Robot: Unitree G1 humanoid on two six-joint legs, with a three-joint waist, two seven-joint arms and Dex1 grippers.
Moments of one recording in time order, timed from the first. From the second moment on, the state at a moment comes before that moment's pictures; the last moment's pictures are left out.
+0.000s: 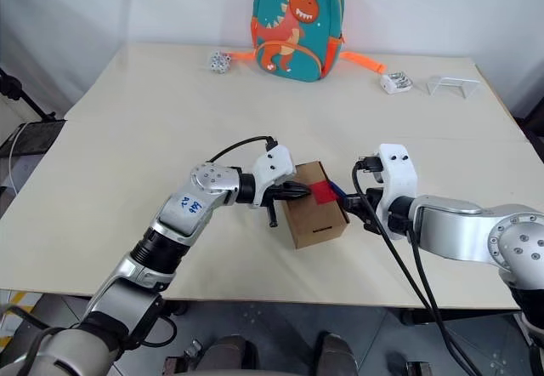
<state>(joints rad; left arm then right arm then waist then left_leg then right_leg) -0.80 0.26 -0.36 0.13 -0.05 0.53 -0.83 -0.44 -1.05 0.06 -0.43 1.94 0.96 -0.64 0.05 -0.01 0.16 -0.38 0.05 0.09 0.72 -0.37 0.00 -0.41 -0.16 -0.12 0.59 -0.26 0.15</state>
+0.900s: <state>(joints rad) -0.79 0.25 -0.37 0.11 -0.05 0.53 -0.83 -0.85 -1.38 0.39 -0.18 1.93 1.32 -0.10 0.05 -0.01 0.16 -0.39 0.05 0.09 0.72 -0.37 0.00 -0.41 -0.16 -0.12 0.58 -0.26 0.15</state>
